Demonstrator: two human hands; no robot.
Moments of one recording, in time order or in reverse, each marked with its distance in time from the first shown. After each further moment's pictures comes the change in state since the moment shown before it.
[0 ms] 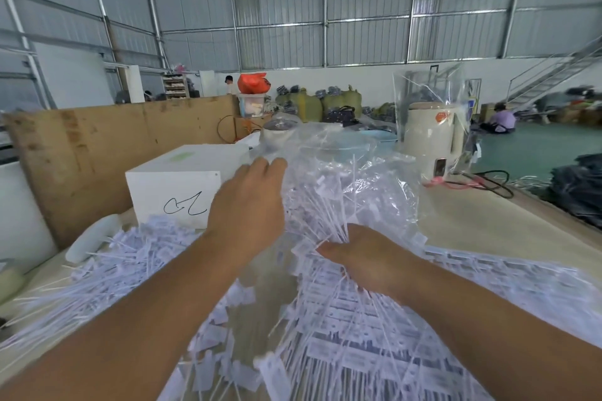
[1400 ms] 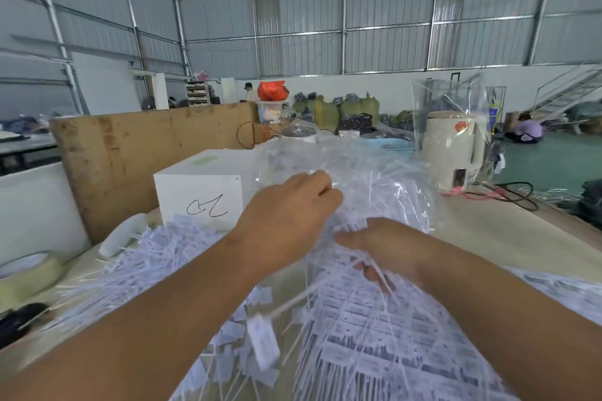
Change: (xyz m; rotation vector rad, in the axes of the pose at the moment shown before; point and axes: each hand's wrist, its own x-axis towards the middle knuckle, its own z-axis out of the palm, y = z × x) left_hand -0.015 0.016 -0.035 -0.080 0.122 0.522; right_hand -0.005 -0.021 -0.018 0.123 -0.081 0.038
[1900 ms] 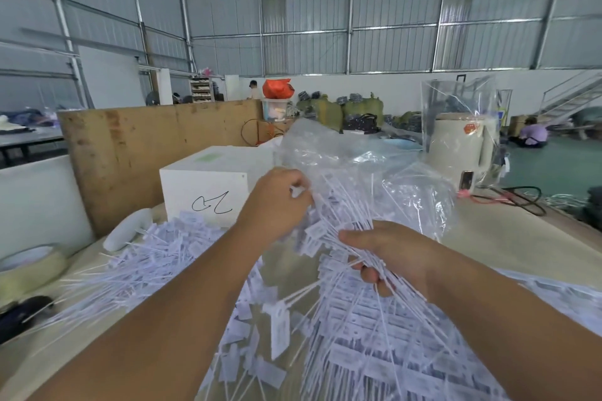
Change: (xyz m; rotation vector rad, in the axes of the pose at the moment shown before) left_hand 0.001 -0.046 0.052 -0.613 0.006 -0.741; right_hand 0.008 0.010 0.005 0.272 -0.090 0.023
